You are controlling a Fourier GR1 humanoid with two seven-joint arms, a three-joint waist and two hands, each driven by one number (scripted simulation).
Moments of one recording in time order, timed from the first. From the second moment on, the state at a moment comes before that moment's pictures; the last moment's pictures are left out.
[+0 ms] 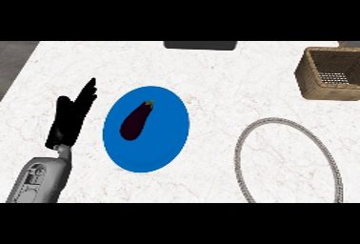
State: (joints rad) left arm -0.26 0.25 -0.01 -1.36 -0.06 0.03 0.22; right arm -1.40 -0.81 -0.23 -0.25 0.95 0.15 0.21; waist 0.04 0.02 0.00
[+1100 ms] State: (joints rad) left arm -0.24 0.24 0.00 -1.37 -0.08 0.03 0.22; right arm -1.25 -0.91 -0.50 -0.28 0.72 -0.20 0.14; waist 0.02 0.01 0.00
